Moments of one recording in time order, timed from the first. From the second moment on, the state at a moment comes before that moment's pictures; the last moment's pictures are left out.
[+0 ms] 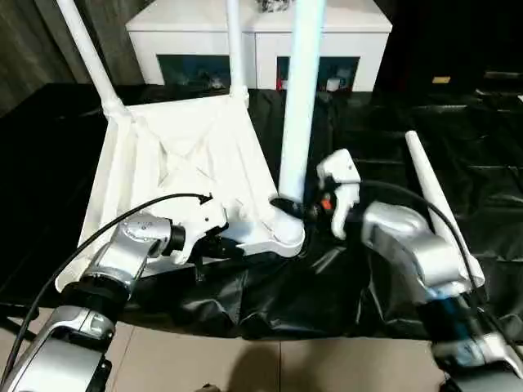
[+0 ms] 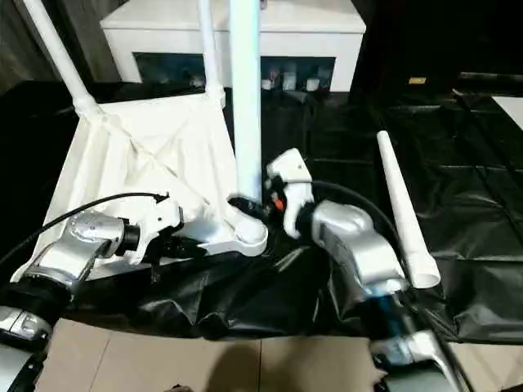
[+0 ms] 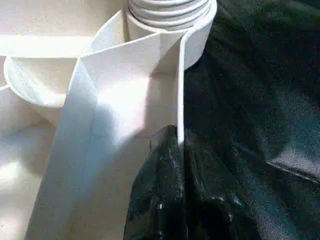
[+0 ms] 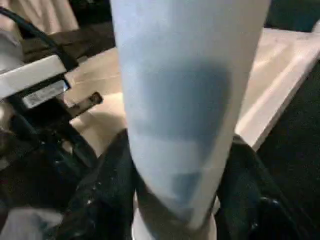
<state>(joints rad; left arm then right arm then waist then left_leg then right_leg) -0.60 0.42 -0.24 0.68 0.04 0.04 -1.20 -0.48 -0.29 0.16 0.14 0.27 0.46 0.75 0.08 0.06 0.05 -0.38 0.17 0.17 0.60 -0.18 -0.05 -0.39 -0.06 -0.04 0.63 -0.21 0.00</state>
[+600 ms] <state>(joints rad) -0.60 0.42 -0.24 0.68 0.04 0.04 -1.19 -0.45 -0.19 0.02 0.25 0.38 0.42 0.70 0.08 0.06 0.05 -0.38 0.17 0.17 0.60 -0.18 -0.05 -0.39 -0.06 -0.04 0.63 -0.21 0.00</state>
